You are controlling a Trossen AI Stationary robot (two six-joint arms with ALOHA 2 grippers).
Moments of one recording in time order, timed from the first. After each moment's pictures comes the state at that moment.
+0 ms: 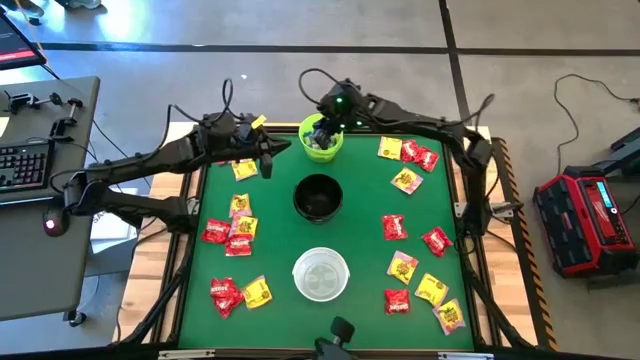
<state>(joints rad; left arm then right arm) 0.39 1.07 0.93 -0.13 0.06 -0.20 -0.52 1.99 1.72 -0.41 -0.14 0.02</state>
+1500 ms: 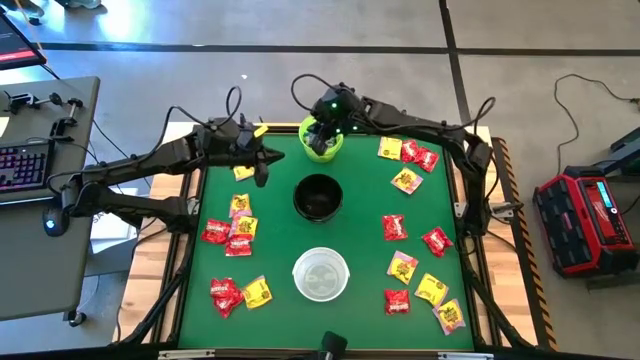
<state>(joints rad) 0.38 1.04 0.93 -0.35 0.07 -0.17 -0.44 1.97 1.77 -0.46 -0.10 -0.02</state>
